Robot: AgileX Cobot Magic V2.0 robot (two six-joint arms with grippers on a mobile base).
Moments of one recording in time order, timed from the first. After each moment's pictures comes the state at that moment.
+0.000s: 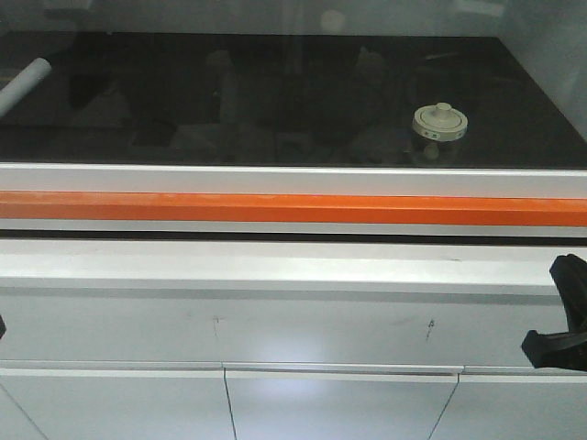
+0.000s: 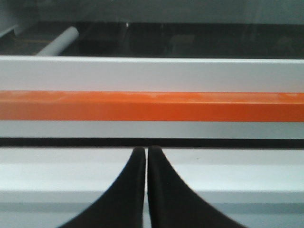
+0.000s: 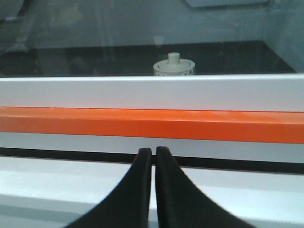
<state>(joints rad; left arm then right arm) 0.01 0.72 -0.24 0.00 -0.21 -0.01 0.11 0.72 -0.15 -0.10 -0.38 0.10</state>
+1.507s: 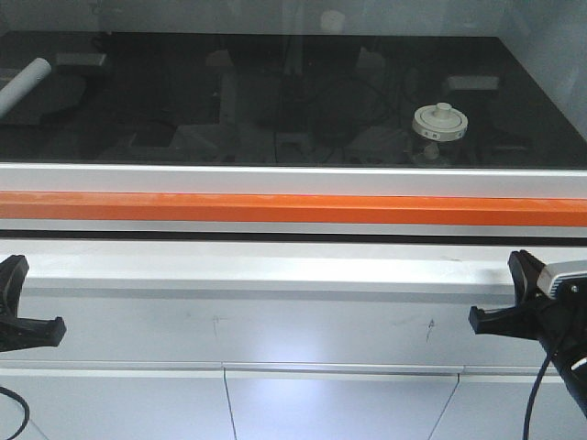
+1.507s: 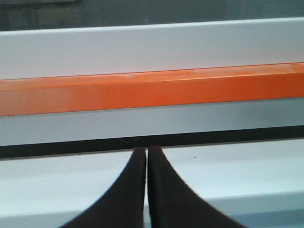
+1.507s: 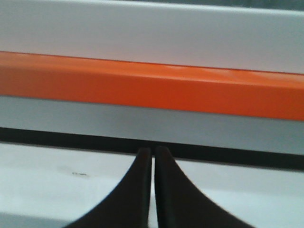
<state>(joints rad) 0.01 1.37 -0.12 0.09 -1.07 -0.01 0.11 1.50 -0.15 0.05 -1.14 -0.10</state>
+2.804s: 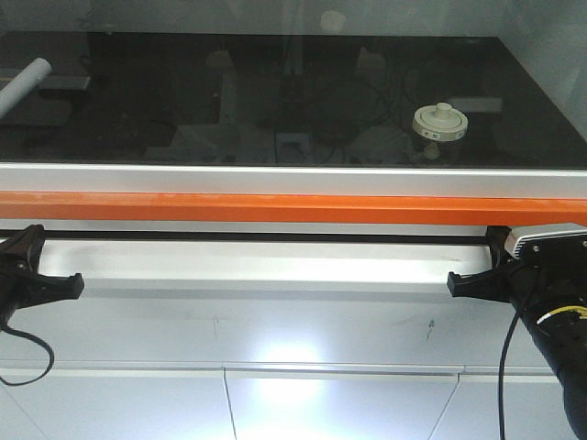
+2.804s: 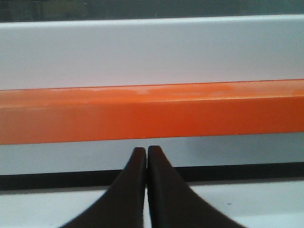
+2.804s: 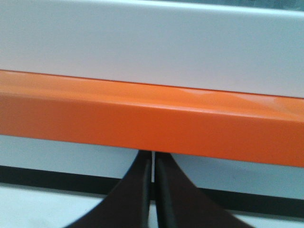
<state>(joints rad) 0.01 1.58 -0.31 0.05 -1.08 -0.01 0.10 1.68 -0.32 0.04 -1.15 -0.11</state>
